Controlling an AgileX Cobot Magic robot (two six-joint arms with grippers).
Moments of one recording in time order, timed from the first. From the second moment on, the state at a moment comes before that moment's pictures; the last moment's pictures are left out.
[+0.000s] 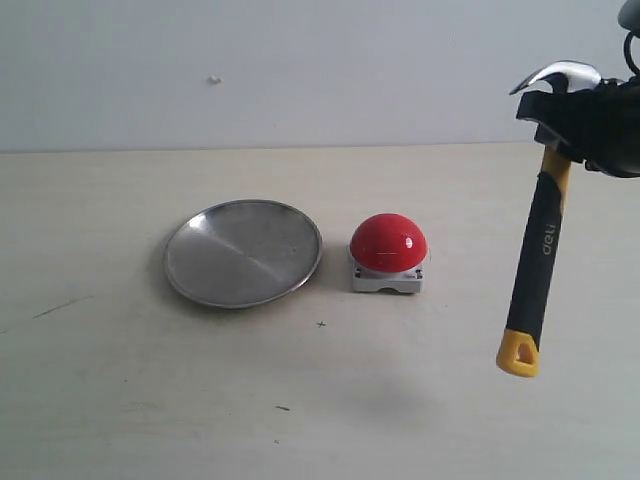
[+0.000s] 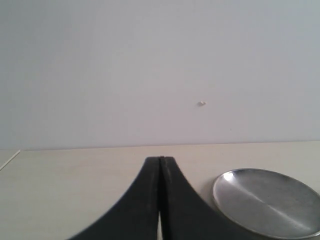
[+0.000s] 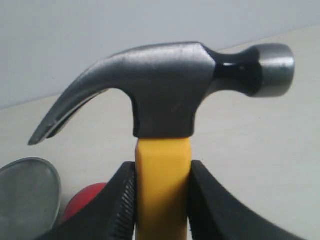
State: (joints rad) left arm -0.09 0.00 0.00 0.12 0.03 -0.10; right arm 0.02 1.37 -0.76 1.74 0.02 -1.37
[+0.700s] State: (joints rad) left arm -0.09 0.00 0.00 0.12 0.03 -0.10; right arm 0.02 1.42 -0.75 -0.12 -0.29 0.74
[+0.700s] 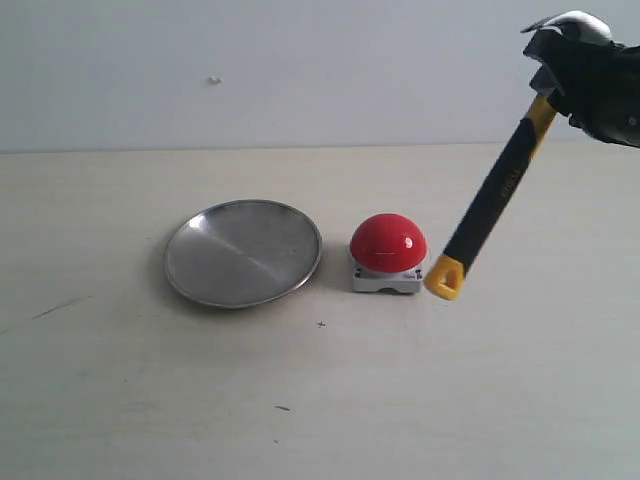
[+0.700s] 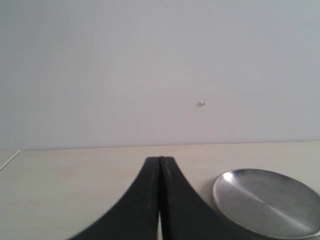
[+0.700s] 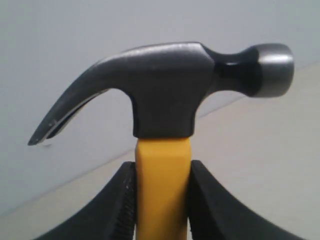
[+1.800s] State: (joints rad) left arm -0.09 0.00 0.00 0.17 -0.43 -0.56; right arm 0.08 1.52 -0.46 -0.51 -1.14 1.24
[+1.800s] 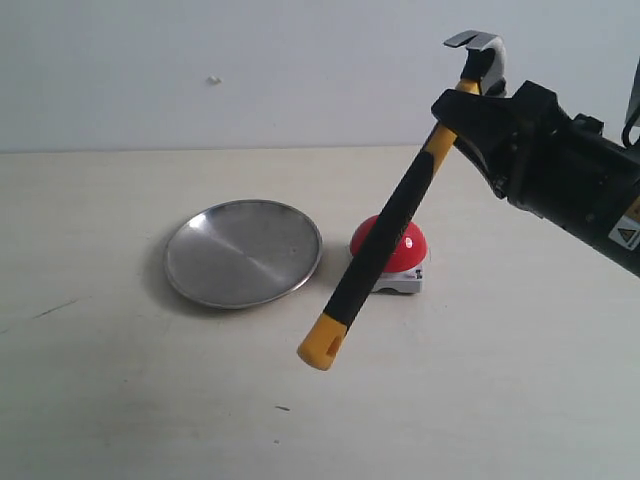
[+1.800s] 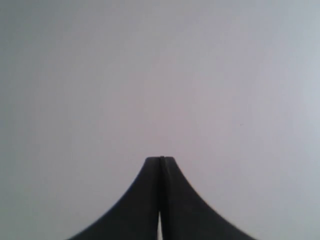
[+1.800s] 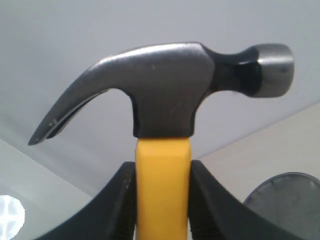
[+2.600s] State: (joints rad) left arm -0.09 0.93 -0.53 1.56 -0.71 -1.66; right arm 0.20 1.52 -0.58 -0.43 -0.92 1.16
